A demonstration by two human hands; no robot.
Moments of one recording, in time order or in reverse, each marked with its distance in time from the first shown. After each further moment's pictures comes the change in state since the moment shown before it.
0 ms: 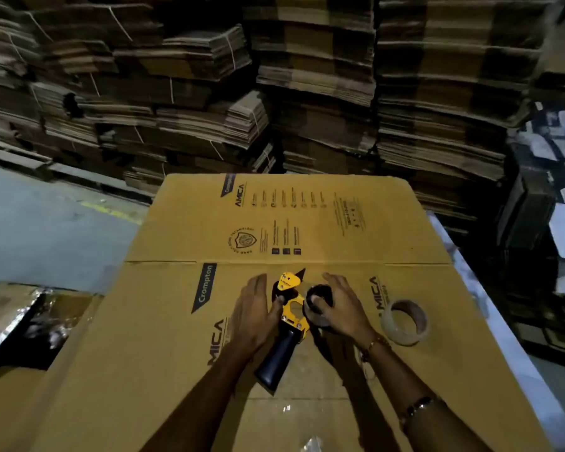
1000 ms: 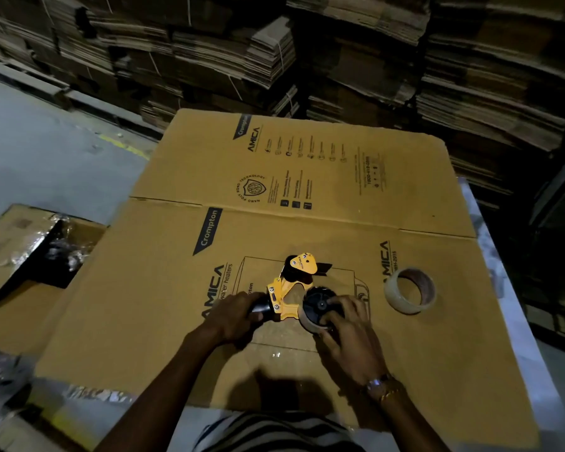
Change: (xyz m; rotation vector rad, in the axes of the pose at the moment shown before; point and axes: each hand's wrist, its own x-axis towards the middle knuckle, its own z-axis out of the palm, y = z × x) left_hand -0.058 -0.046 0.012 0.057 -0.503 -0.069; right_hand -0.102 0.057 0.033 -0.271 0.049 -0.286
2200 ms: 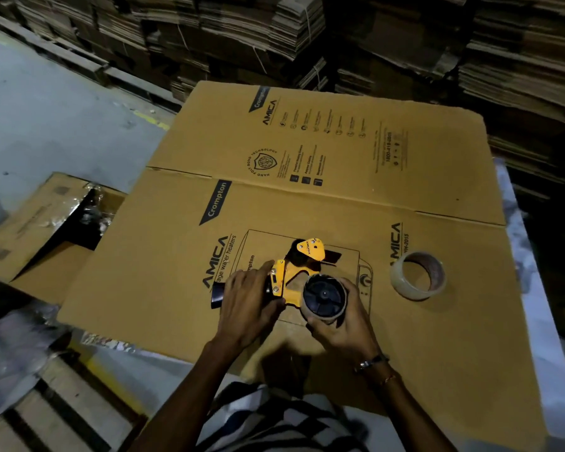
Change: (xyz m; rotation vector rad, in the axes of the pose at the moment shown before) left_hand -0.026 0.043 0.063 0.091 0.569 0.014; right_hand -0.011 0.030 0.017 0.668 -0.116 0.168
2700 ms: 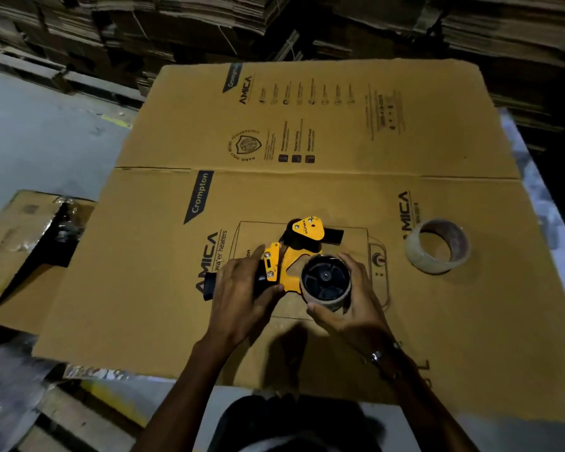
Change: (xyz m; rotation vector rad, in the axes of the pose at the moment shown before) left_hand 0.018 -0.024 0.001 -0.138 -0.025 -0.022; right_hand 0.008 -0.007 0.019 0.003 0.093 -0.069
